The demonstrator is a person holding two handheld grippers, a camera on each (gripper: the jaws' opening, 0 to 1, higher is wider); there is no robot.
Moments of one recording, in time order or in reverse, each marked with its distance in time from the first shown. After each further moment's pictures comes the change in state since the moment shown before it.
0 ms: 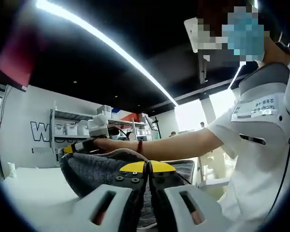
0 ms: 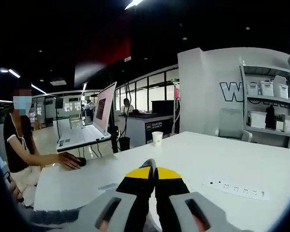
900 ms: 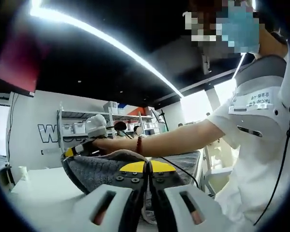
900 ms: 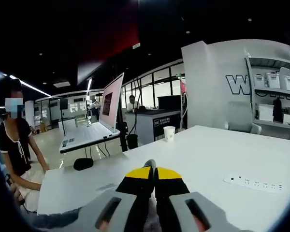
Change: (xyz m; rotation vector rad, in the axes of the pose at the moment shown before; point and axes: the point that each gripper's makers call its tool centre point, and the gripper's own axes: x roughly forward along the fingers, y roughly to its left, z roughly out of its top) left arm -0.028 0.006 -0.007 0.062 0.068 0.050; right arm 0.038 0.041 -0.017 0.040 0.032 0.062
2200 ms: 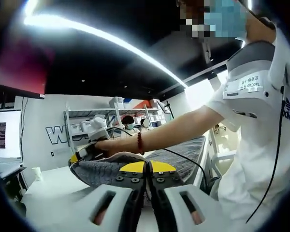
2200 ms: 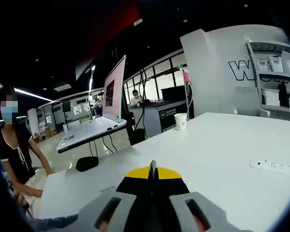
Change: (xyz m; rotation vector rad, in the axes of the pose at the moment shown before) left arm -0.048 0.020 -0.026 0.083 0.067 0.056; right arm 0.058 0.034 -0.039 0.087 0.057 0.050
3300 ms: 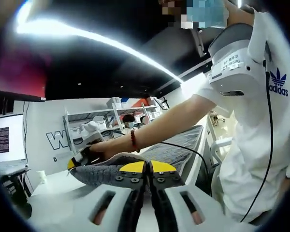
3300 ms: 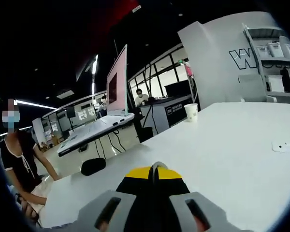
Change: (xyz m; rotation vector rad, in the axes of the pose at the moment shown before) left arm -0.025 0.000 -0.029 0.069 0.009 -0.015; right arm 0.043 0.029 -0.027 0.091 0.017 0.059
